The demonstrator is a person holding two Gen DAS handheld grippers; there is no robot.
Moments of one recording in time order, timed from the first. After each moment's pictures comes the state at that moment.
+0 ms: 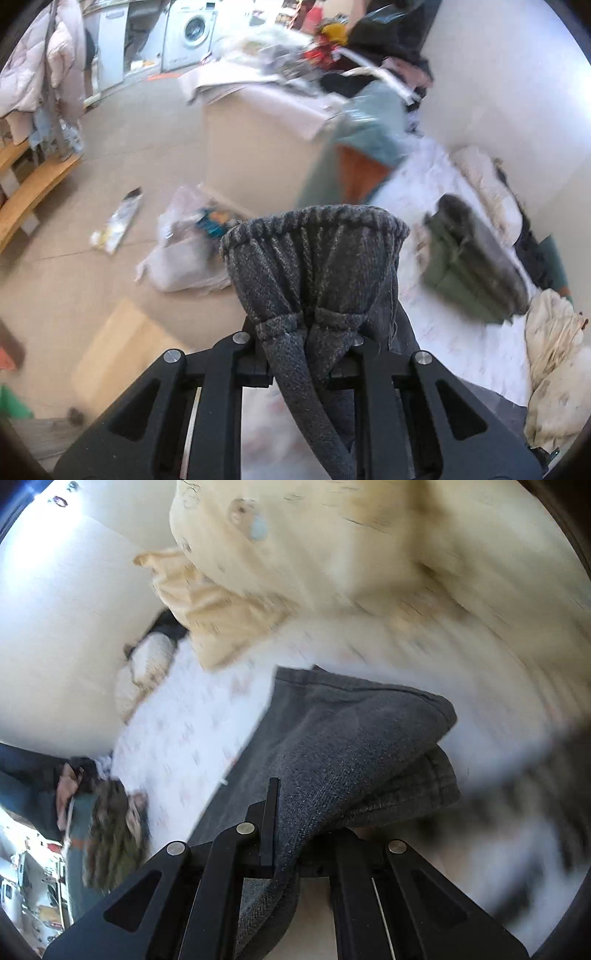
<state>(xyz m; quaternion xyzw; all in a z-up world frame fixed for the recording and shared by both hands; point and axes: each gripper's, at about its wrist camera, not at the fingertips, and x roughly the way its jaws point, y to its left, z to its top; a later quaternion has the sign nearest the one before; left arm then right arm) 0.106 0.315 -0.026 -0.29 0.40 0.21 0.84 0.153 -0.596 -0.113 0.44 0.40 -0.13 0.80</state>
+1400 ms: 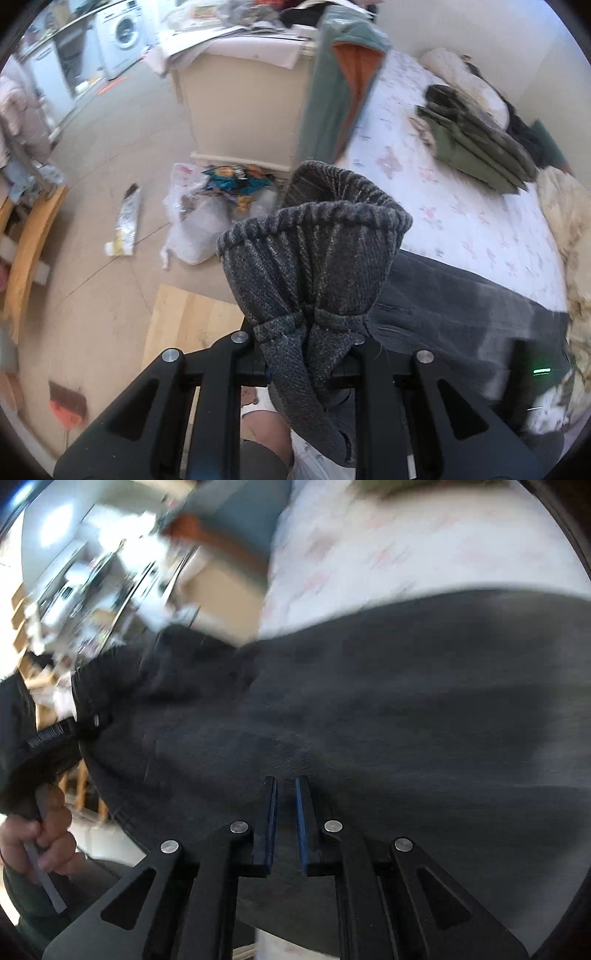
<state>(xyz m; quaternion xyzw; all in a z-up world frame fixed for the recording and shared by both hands) 0.049 0.305 -0.059 -0.17 0.52 0.10 0.83 0.089 0.039 -0.173 0.19 0.62 0.37 0.66</state>
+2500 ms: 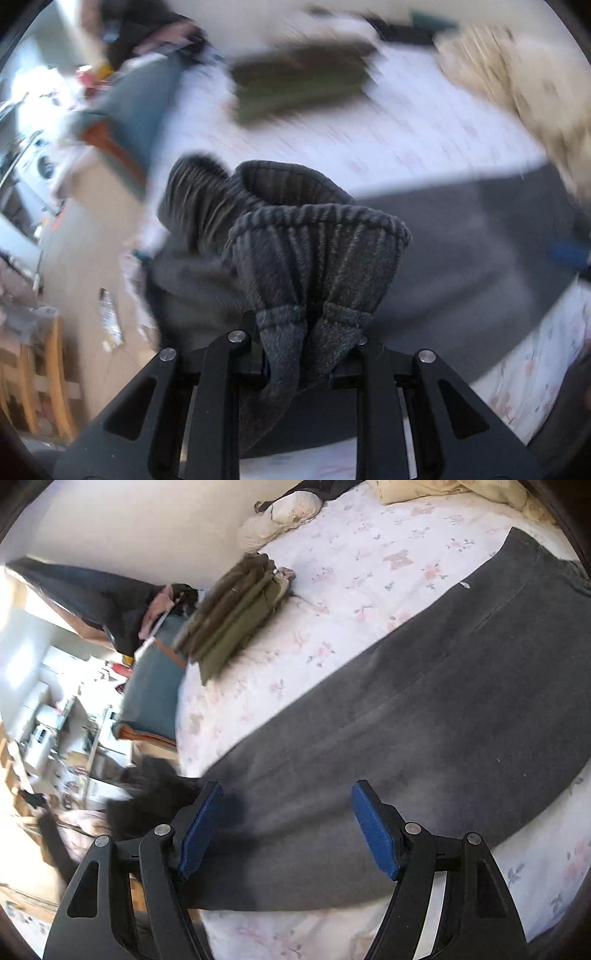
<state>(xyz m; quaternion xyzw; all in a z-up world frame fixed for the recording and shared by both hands) 0.057 -0.010 -0.095 0.10 0.52 -0.02 0.85 0.080 -0.317 -0.092 0.36 0.47 0.15 0.79</state>
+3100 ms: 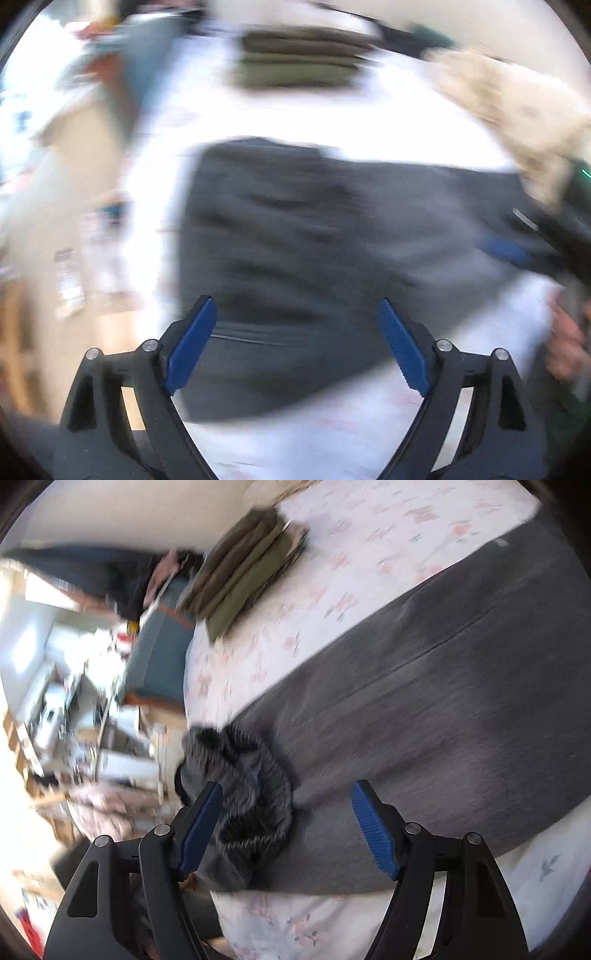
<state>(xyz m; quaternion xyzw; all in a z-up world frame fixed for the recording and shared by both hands) 0.017 0.075 -0.085 -0.01 0.52 -0.01 0.86 0.089 -0.252 -0.116 0.32 0.54 0.21 0.74</state>
